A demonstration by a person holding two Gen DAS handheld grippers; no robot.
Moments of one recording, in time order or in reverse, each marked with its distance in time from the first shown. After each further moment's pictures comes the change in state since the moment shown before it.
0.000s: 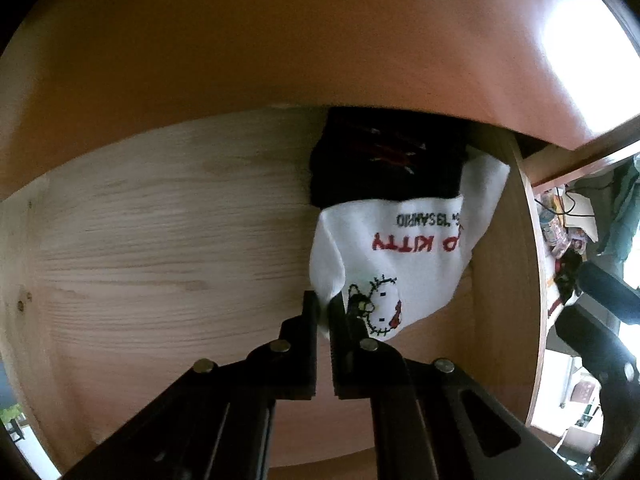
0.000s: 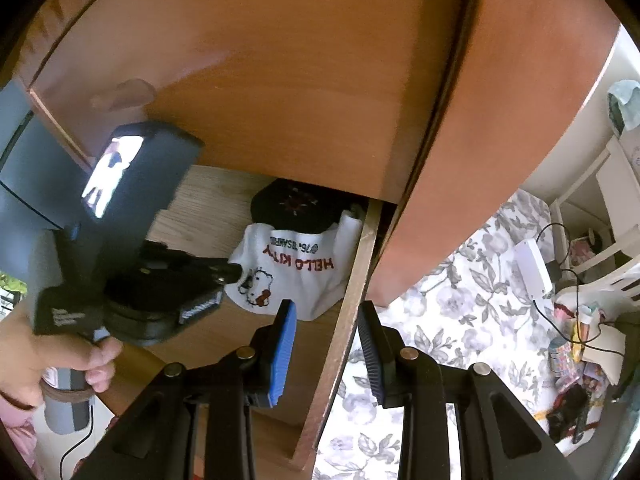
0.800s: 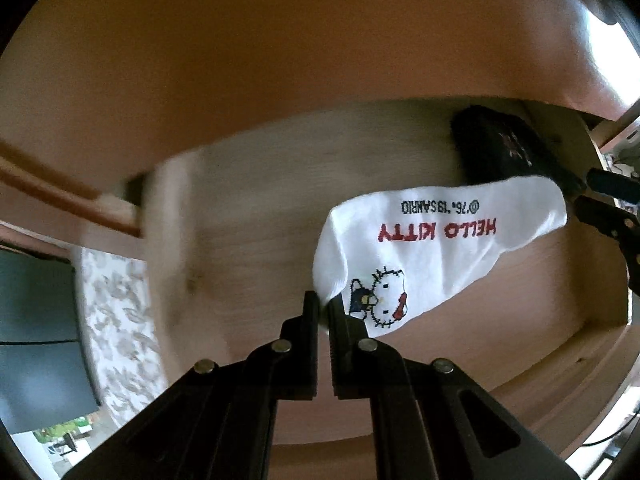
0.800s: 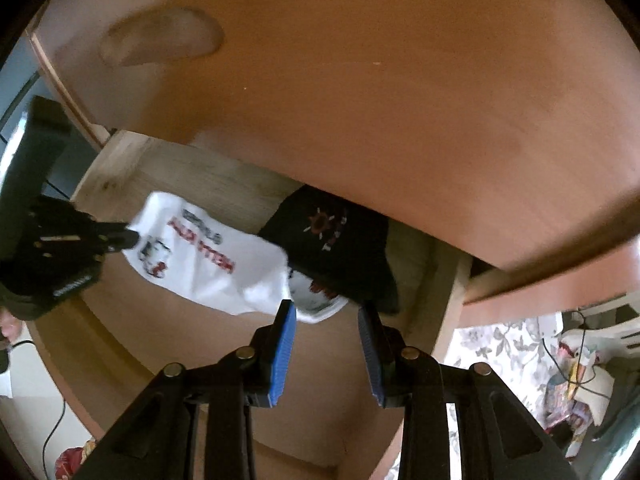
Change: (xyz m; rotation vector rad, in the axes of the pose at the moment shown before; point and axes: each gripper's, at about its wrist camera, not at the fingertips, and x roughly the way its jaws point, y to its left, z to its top) left arm -0.037 0.058 -0.022 0.088 -0.058 0.248; right arm 0.050 0.052 0.030 -0.155 0.050 -0.031
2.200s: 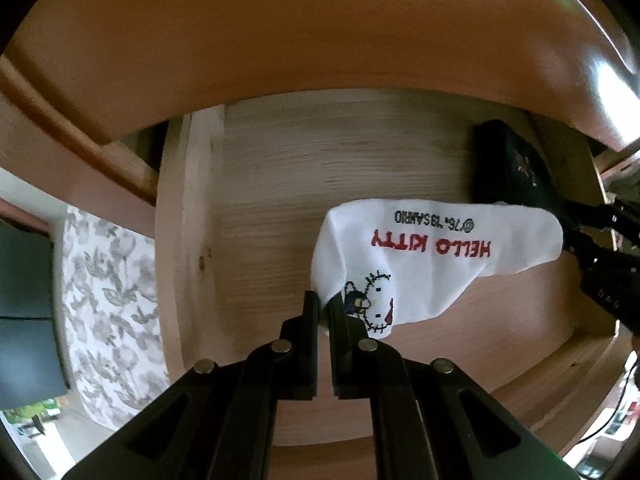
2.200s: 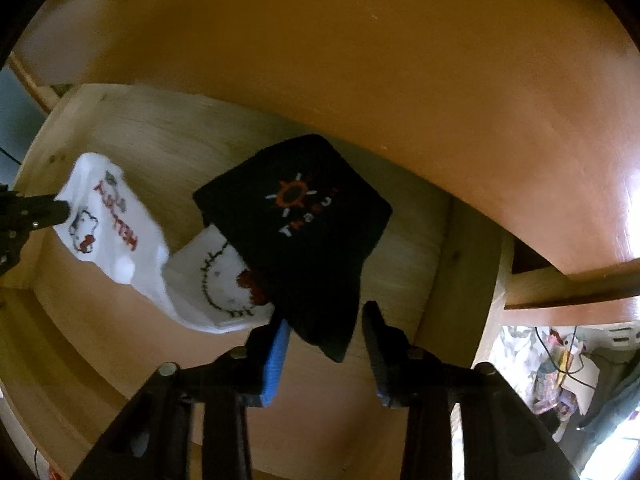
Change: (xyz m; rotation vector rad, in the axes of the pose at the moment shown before) left arm 0.001 0.054 -0.022 -0.106 0.013 -0.121; right arm 0.059 -0.010 -0.004 0.002 0.117 -0.076
